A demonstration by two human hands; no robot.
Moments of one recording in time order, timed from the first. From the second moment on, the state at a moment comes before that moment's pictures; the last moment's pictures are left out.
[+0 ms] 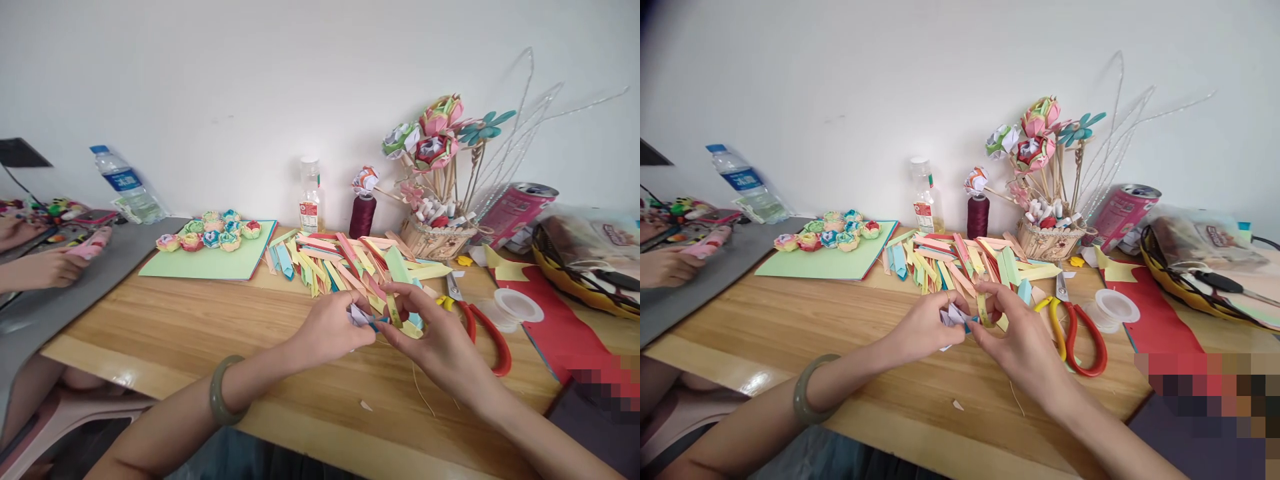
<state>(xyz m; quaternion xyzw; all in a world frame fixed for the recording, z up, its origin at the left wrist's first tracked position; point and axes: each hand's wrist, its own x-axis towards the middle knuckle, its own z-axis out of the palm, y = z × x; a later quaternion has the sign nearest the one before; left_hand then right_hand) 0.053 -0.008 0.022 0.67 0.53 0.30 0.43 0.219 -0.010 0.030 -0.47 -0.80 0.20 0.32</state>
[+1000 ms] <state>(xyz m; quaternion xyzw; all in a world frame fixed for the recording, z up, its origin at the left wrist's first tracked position) 0.046 -0.002 0.026 0.72 0.53 0.27 0.36 0.224 0.001 0.051 -0.45 -0.84 0.29 0.06</state>
